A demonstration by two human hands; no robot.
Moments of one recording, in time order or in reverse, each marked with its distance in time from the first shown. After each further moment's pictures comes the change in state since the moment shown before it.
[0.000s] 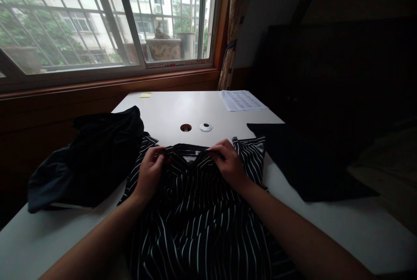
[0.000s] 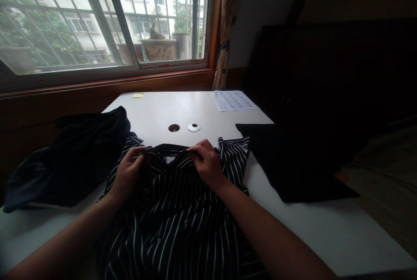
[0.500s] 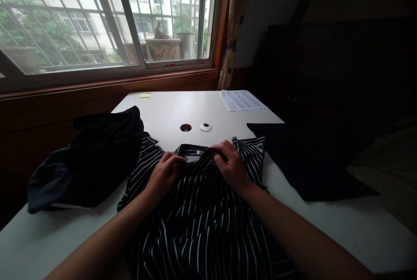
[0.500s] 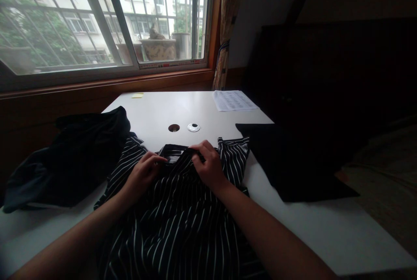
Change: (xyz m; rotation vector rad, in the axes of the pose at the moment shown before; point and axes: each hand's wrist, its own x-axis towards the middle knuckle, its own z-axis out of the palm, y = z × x) left_hand -0.008 -0.005 0.011 0.511 -0.368 0.417; right_hand -0.001 -0.007 -0.003 -0.065 0.027 -0.003
